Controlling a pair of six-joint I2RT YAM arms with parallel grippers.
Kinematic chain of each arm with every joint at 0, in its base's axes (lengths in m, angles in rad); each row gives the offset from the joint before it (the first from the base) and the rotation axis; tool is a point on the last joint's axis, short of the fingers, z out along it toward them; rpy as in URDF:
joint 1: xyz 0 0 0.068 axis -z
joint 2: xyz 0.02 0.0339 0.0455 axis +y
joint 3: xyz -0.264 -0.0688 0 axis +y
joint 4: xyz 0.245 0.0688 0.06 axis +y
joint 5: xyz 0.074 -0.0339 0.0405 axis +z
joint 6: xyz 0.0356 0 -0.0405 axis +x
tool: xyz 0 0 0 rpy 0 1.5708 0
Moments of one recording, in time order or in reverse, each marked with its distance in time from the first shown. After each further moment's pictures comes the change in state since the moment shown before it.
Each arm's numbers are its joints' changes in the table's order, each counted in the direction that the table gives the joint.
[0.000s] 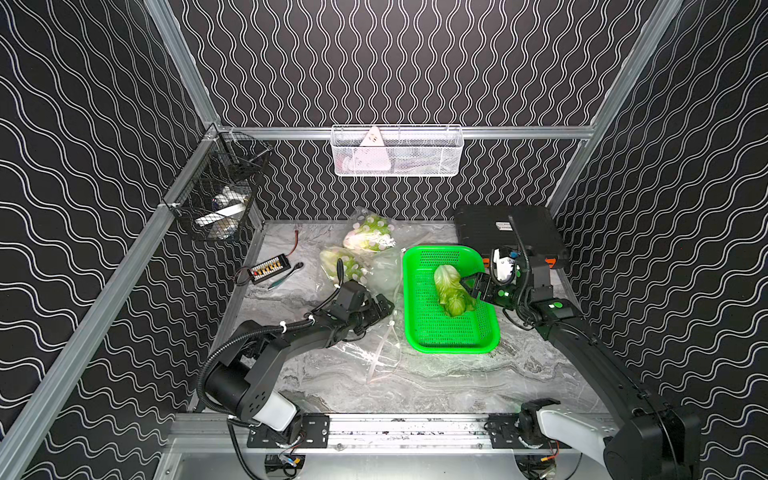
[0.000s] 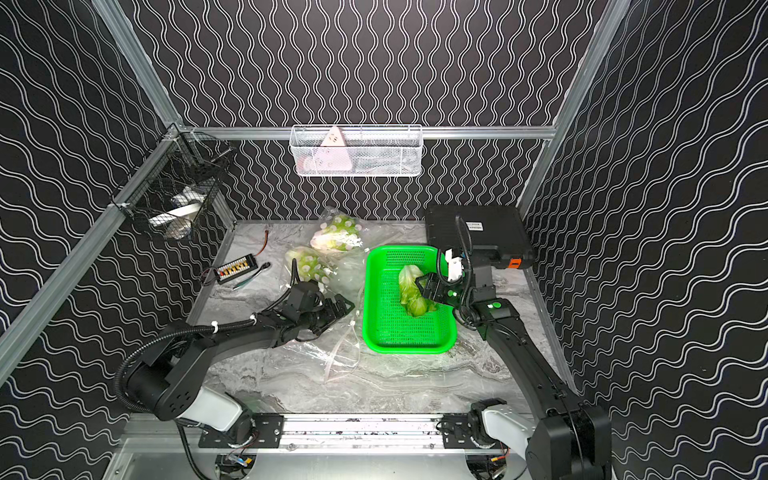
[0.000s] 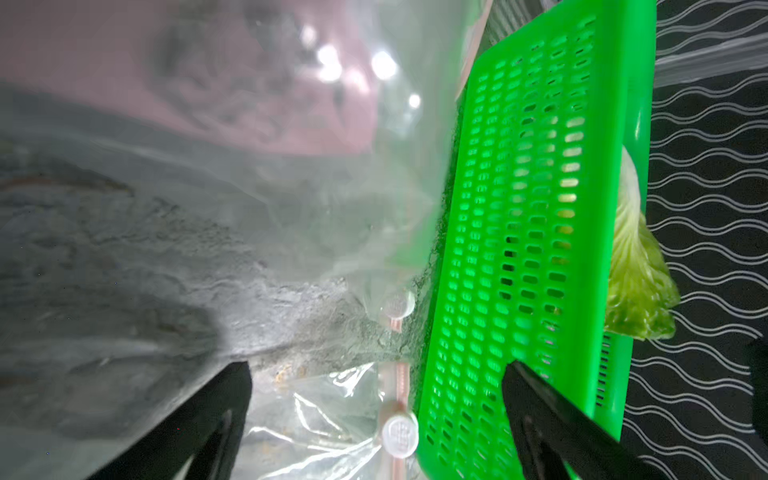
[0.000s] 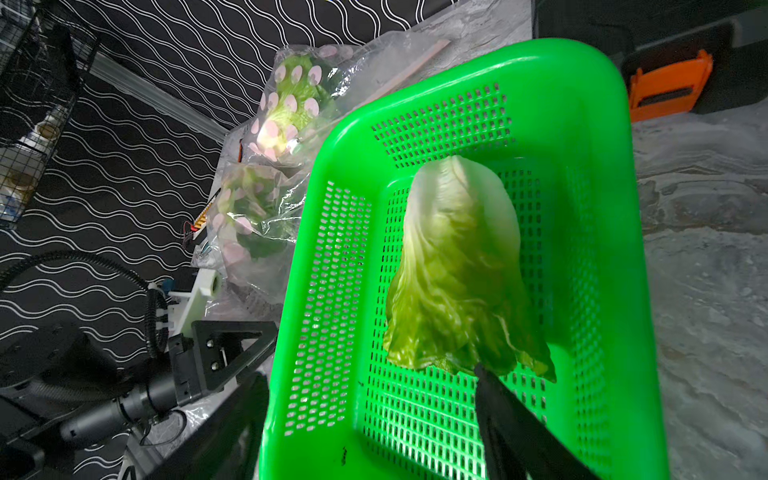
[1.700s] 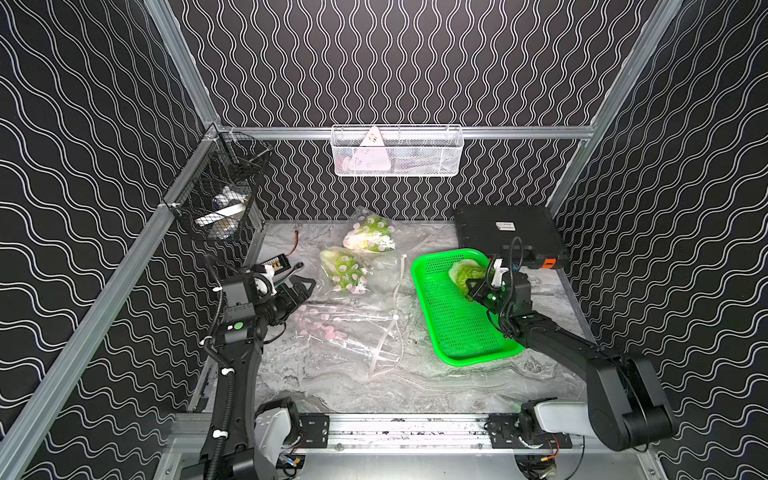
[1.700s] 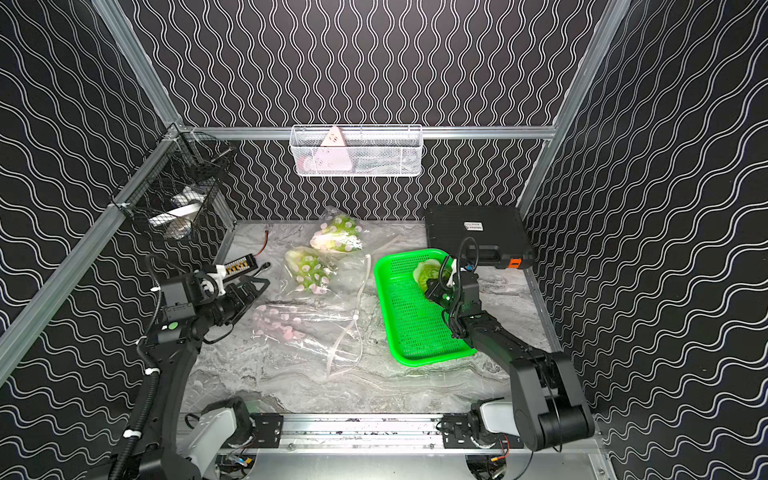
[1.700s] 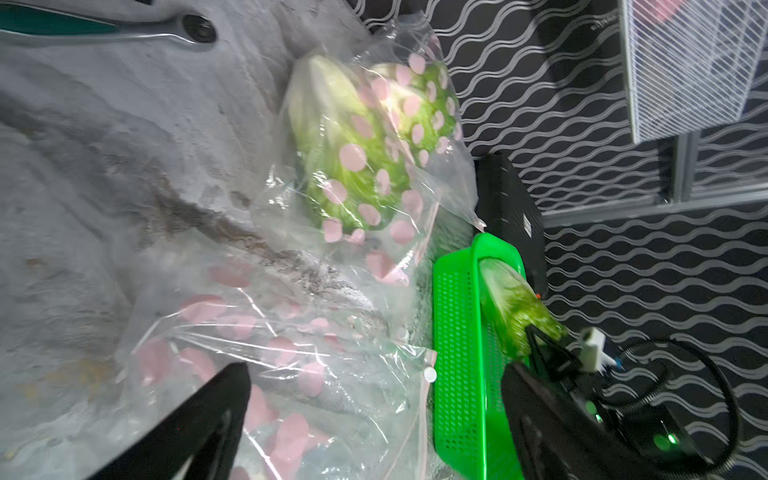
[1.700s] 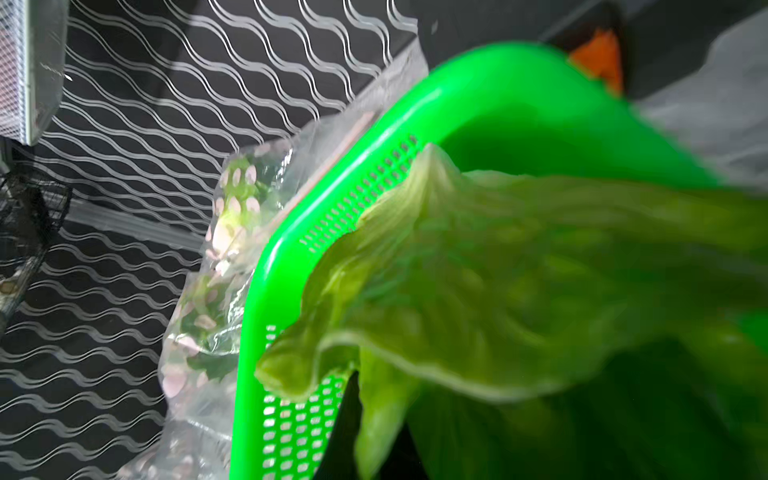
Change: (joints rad) left arm -0.761 -0.607 -0.122 0.688 -0.418 0.452; right arm -0.005 0.257 0.273 -0.694 -0.158 0.294
